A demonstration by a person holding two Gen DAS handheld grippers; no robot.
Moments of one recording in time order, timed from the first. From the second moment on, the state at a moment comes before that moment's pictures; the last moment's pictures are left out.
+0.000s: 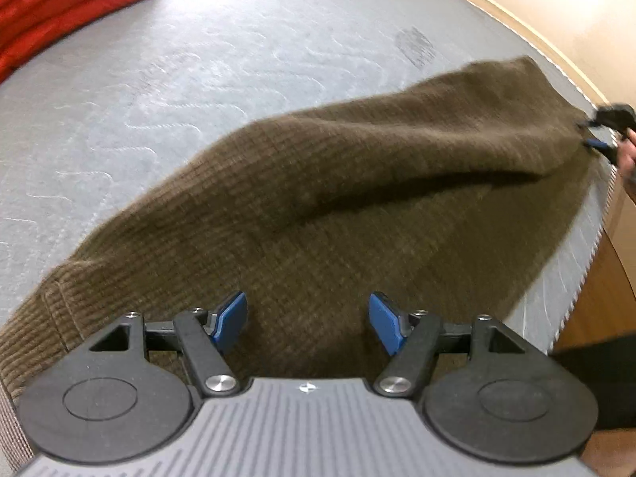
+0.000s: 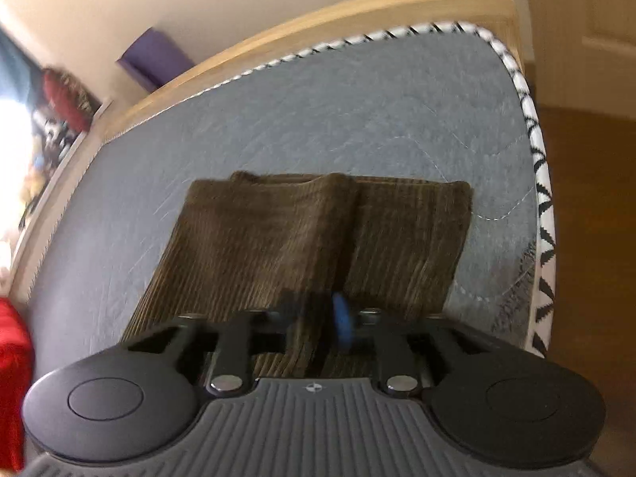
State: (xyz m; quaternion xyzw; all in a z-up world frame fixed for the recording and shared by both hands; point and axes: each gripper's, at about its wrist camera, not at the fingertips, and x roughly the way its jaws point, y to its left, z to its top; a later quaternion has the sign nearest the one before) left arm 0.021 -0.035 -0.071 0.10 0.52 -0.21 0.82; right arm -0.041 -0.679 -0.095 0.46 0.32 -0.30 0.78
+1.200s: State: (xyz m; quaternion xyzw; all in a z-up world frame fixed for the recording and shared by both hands) left arm -0.037 0.080 -0.065 0.24 0.50 -0.25 0.80; right arm -0.015 -0.694 -0.087 0.43 0.24 -0.30 0.81
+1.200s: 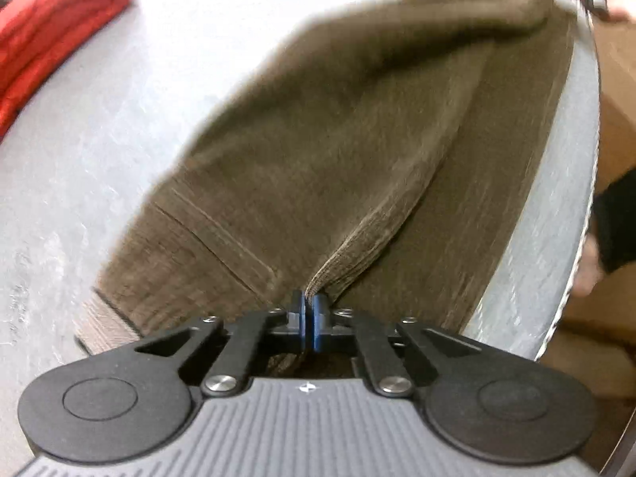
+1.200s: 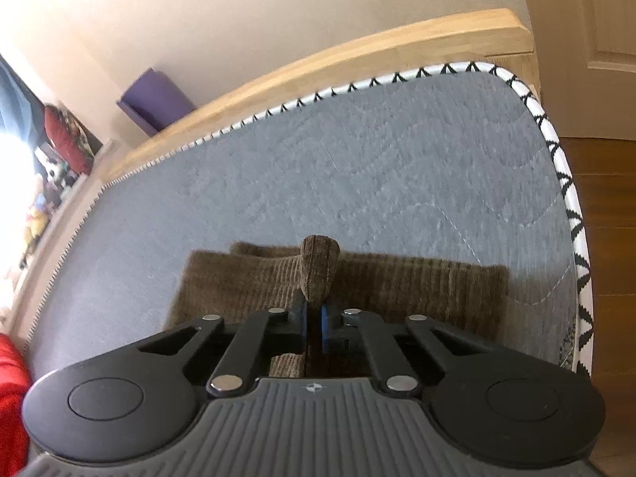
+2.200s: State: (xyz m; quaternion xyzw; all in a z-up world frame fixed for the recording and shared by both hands) left arm -0.025 0.172 -0.032 0.05 0.47 -0.22 0.85; right arm -0.029 -0.668 -0.039 0.24 0.26 -0.47 0.81
